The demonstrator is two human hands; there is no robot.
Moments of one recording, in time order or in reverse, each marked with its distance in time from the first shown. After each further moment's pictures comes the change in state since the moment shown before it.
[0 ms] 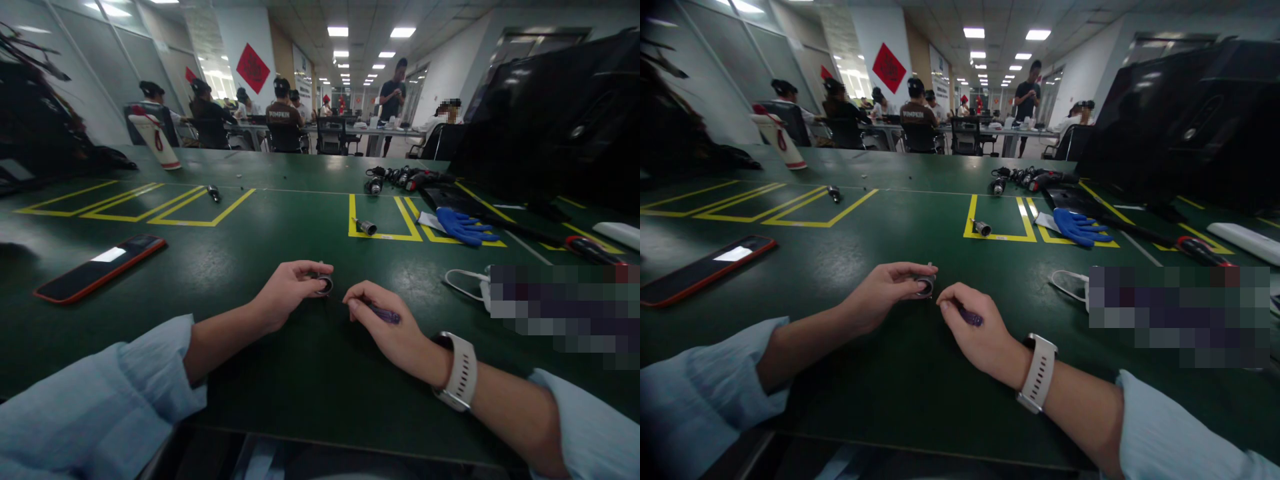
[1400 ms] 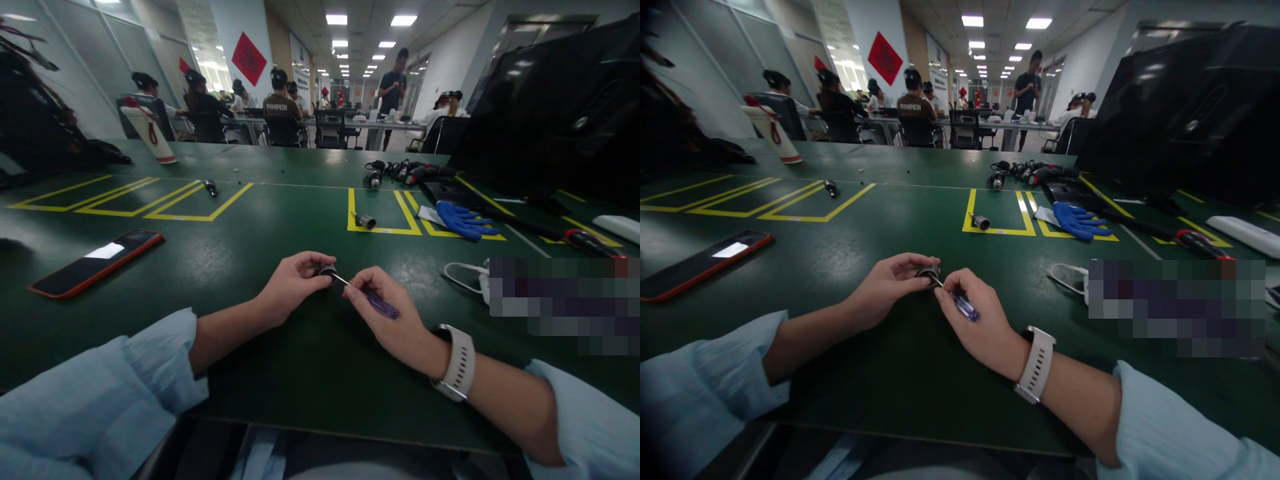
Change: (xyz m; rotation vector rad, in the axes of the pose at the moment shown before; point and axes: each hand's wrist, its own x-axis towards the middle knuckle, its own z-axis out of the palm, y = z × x) left_hand 0.004 -0.013 -0.002 0.071 -0.103 0.179; right_hand -0.004 -0.001 0.000 -0.041 0.112 -0.018
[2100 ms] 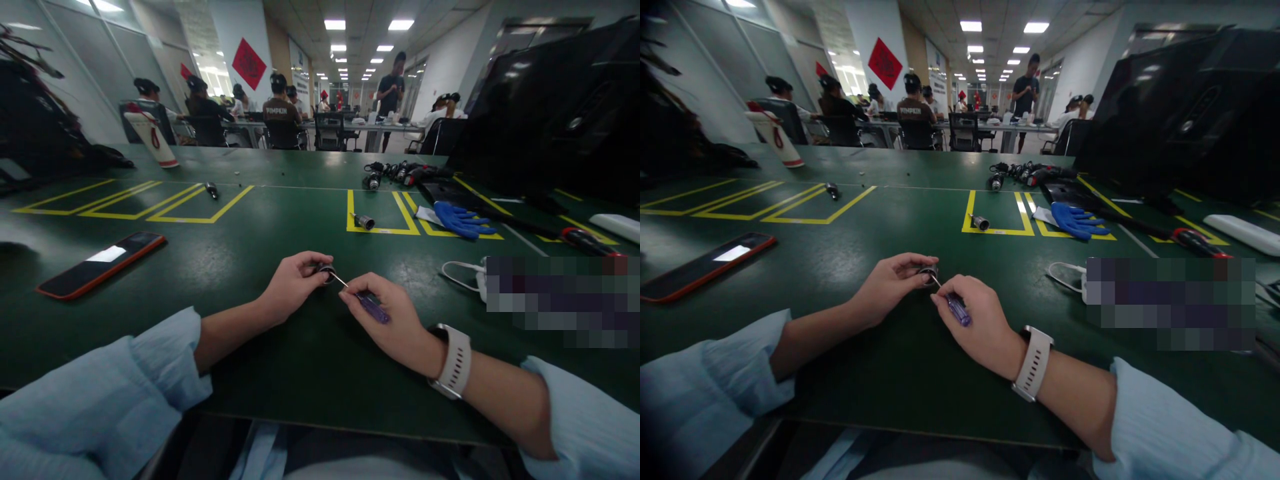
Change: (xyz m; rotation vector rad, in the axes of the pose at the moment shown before) left_hand 0.000 0.002 0.002 0.103 0.025 0.037; right_hand -0.002 -0.002 -0.001 -0.179 0.004 -0.167
